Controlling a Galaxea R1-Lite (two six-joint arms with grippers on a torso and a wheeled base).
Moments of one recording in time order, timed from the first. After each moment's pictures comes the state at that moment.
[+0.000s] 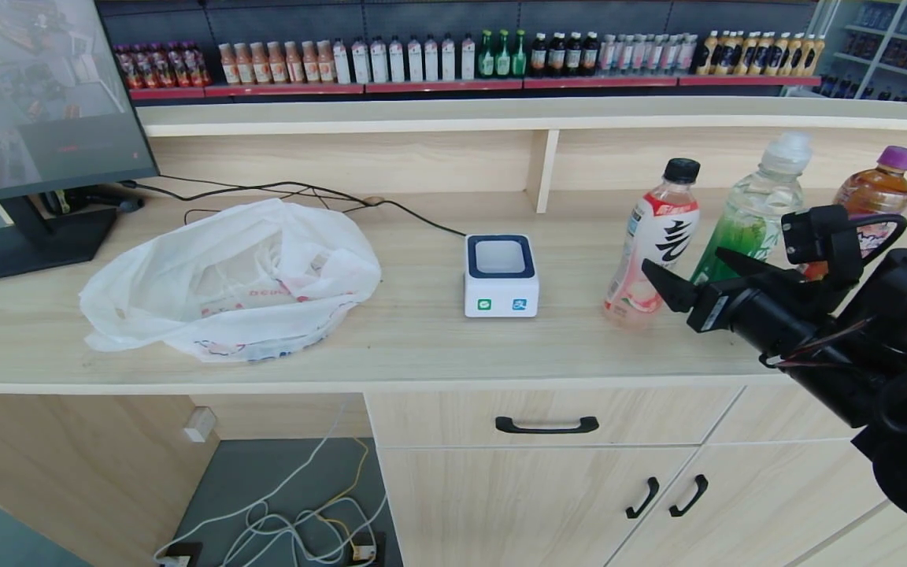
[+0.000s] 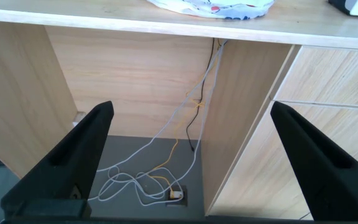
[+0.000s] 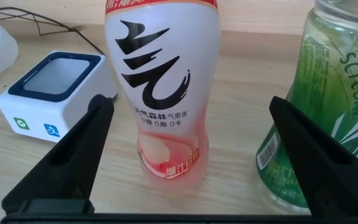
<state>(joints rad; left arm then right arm) 0.00 0.00 0.00 0.00 0.00 0.00 0.22 1.77 -0.58 -1.34 0.04 -0.02</state>
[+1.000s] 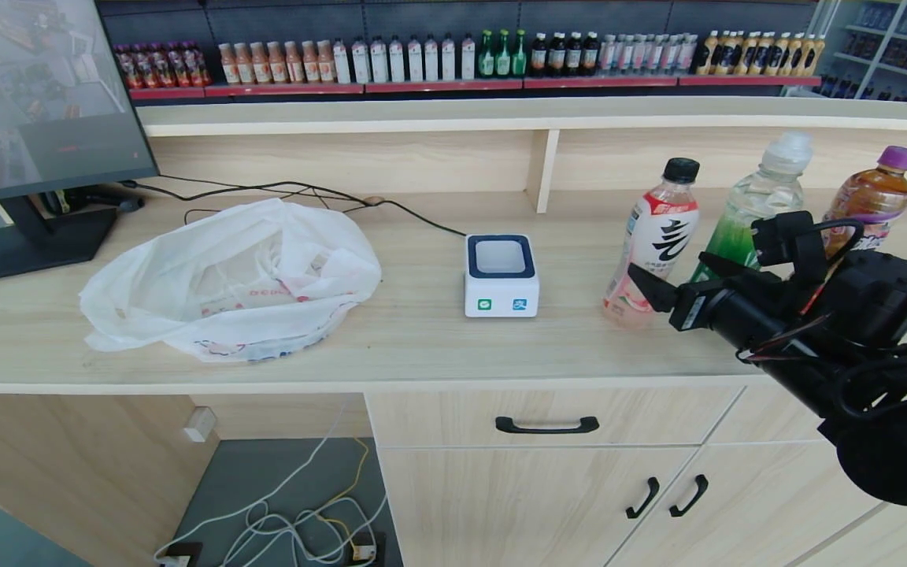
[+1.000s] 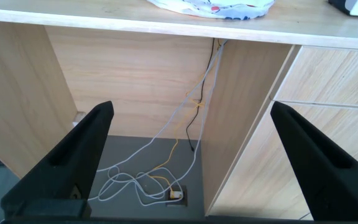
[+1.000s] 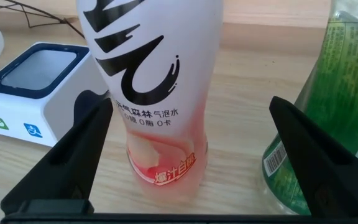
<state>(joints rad) 0.00 0.00 0.00 0.00 0.00 0.00 0.22 1.85 -0.64 -1.34 0.04 -0.03</state>
